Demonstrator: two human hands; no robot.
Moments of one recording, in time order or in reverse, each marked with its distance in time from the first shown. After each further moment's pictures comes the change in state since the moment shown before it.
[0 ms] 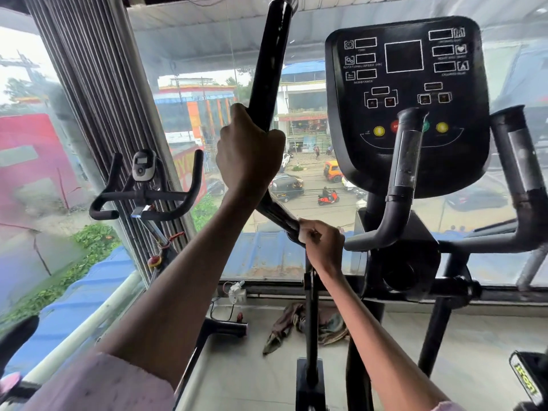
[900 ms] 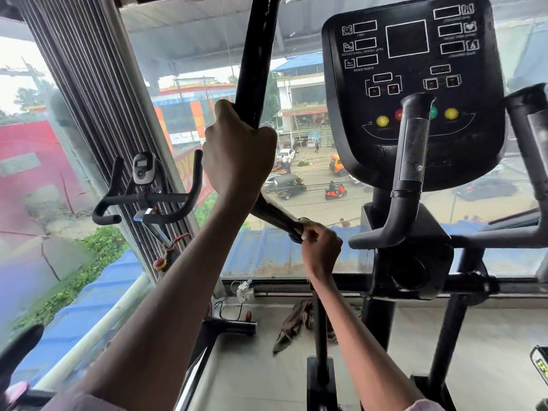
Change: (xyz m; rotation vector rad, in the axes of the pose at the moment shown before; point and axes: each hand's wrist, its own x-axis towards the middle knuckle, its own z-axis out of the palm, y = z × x) left_hand 0.002 -0.003 0.008 0.070 0.067 0.005; right_hand 0.002 0.016 0.032 -0.051 0.220 0.017
